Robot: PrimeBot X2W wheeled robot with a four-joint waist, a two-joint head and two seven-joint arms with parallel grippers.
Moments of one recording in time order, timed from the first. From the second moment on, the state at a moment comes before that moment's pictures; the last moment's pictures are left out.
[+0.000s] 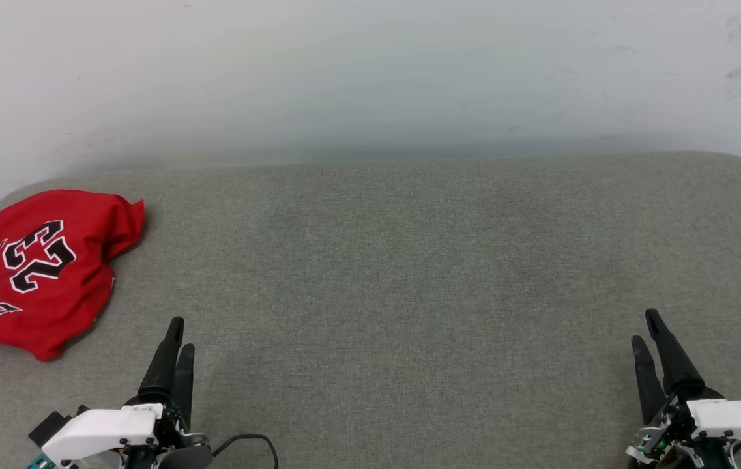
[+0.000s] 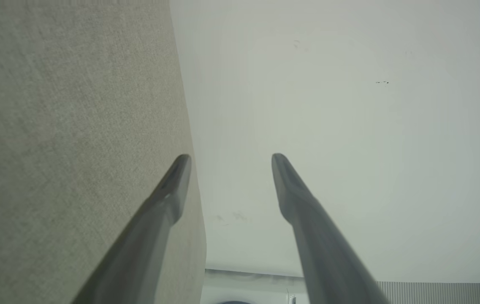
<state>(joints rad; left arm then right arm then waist) -0.07 0.05 0.10 0.26 -1.60 -0.13 0.08 -0.06 -0.04 -0.11 0.27 1.59 0.13 0.09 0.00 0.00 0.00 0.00</state>
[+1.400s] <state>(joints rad) -0.03 0.06 0.00 0.09 -0.76 0.09 -0.08 0.01 -0.04 -0.09 0.07 0.75 0.13 -0.08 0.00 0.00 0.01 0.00</state>
